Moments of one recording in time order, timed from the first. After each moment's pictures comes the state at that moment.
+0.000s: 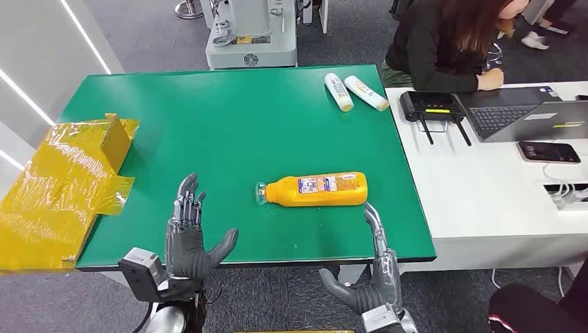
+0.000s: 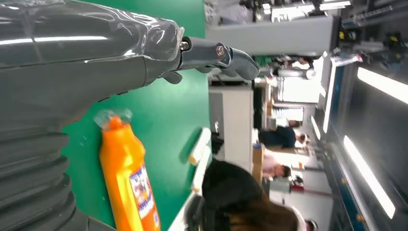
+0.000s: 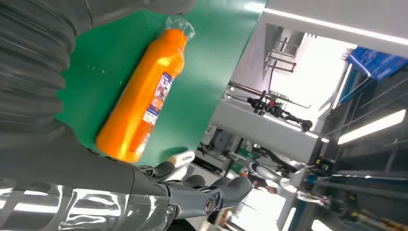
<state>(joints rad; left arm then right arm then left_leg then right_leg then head) 0.00 -0.10 -0.36 -1.44 -0.03 0.22 -0.60 0.07 -0.08 0.49 -1.61 0.32 -0.48 -0.55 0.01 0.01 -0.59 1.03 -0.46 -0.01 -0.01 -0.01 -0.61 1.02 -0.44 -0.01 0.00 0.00</state>
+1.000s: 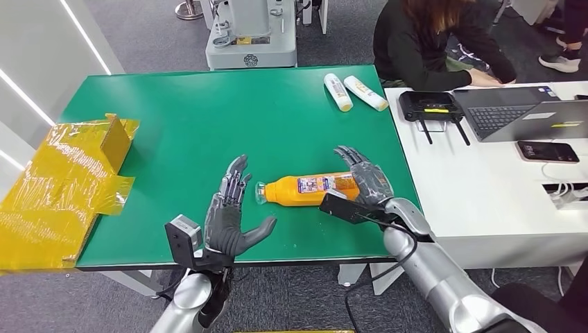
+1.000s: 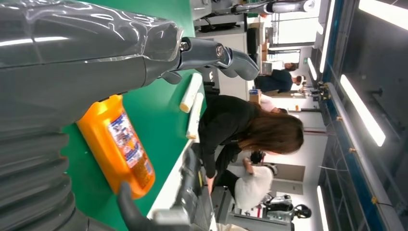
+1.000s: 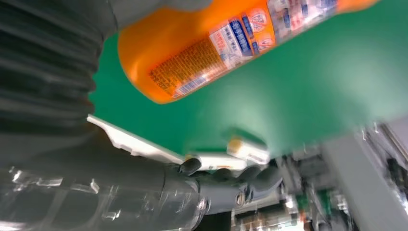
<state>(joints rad) -0.21 -0.12 -0.47 -1.20 0.04 0.11 -0.63 -0.64 -0.10 0.53 -0.81 0.71 -0.17 -0.24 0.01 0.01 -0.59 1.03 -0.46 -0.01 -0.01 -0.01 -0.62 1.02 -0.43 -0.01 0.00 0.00</state>
